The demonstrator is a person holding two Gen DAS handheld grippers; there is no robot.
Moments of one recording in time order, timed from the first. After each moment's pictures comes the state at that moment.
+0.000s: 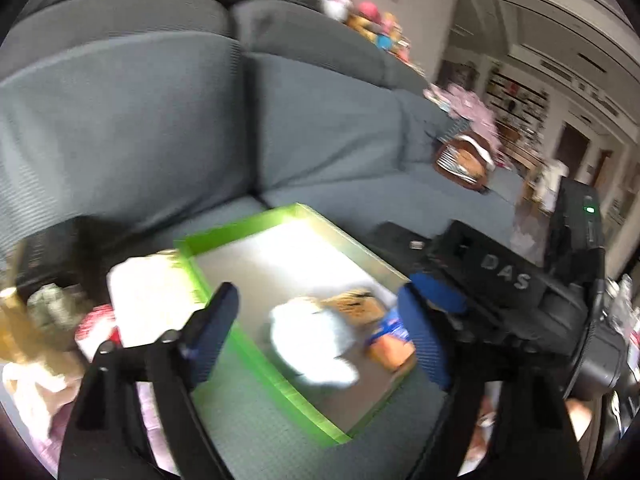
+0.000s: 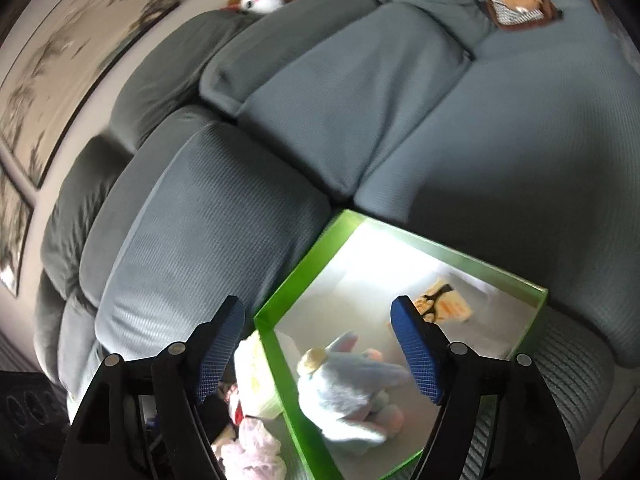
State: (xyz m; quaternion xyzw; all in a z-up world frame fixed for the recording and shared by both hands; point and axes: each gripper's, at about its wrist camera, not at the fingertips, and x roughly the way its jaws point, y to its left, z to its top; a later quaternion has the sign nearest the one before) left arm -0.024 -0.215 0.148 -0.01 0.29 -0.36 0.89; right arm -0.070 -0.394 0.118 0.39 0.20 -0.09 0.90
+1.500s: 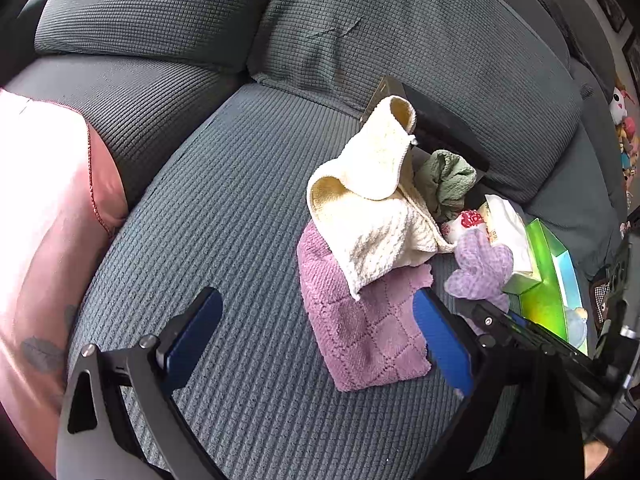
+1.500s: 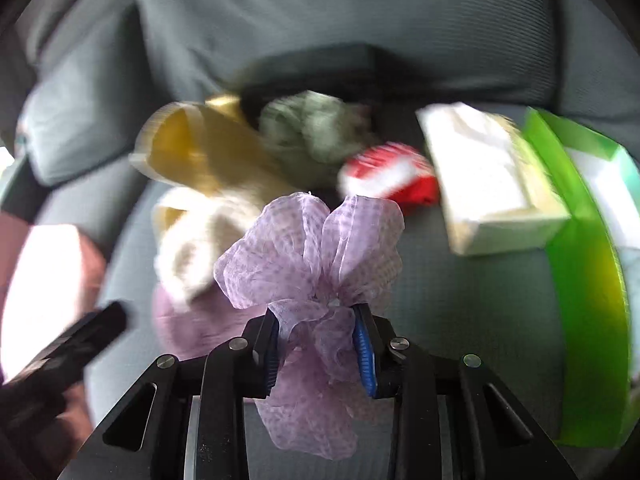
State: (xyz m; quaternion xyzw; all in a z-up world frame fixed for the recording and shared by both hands) left arm -0.012 0.077 0.044 -0.21 0.44 -0.01 0.87; right arm 0.016 -0.117 0.052 0.04 0.48 0.11 0.87
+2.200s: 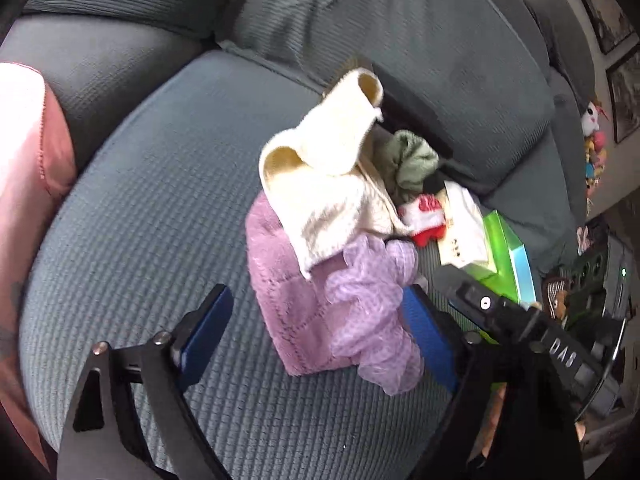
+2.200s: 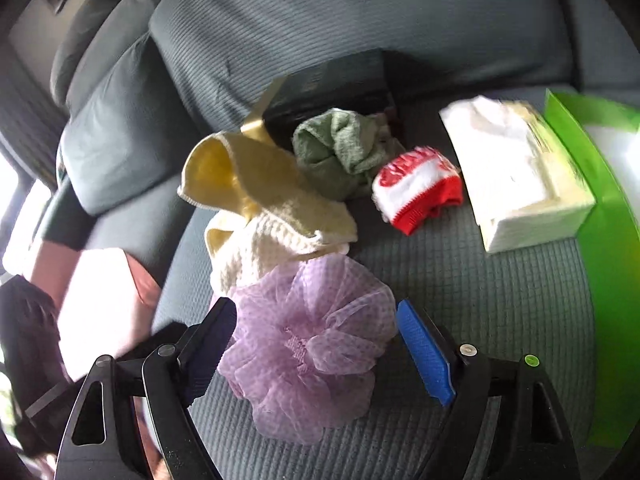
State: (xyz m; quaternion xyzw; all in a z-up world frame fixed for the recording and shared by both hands) left arm -0.008 0.068 0.032 -0.27 0.47 -0.09 0.83; right arm 0.028 -0.146 0.058 0.14 0.49 0.15 0.85
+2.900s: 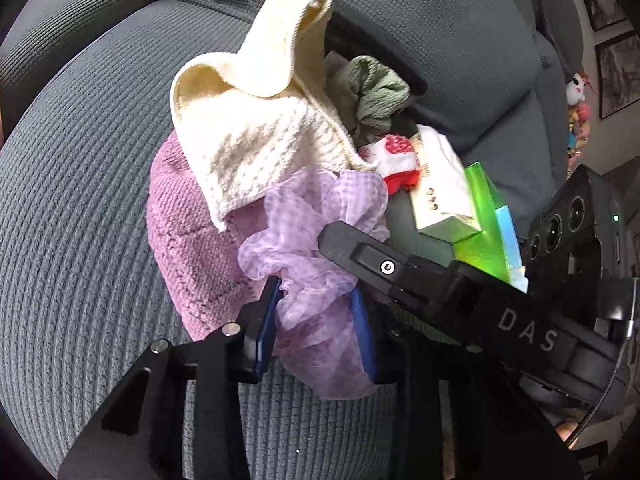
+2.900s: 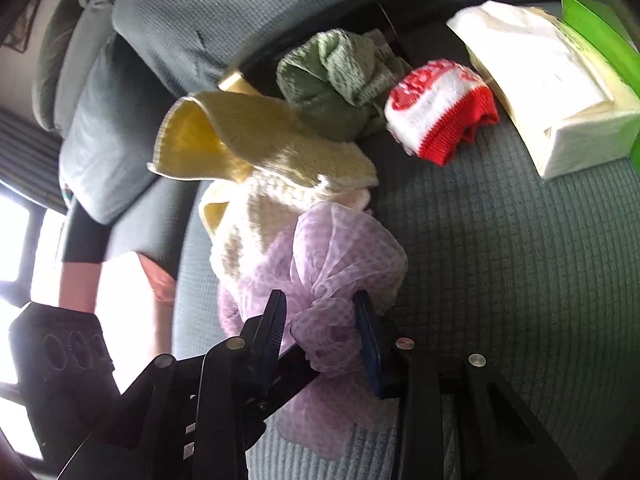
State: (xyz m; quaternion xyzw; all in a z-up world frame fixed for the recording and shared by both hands) left arm 0.004 0.018 0.007 -0.29 0.50 -0.16 0.80; right arm 0.041 -0.125 0.025 0.21 0.54 0.18 0.80
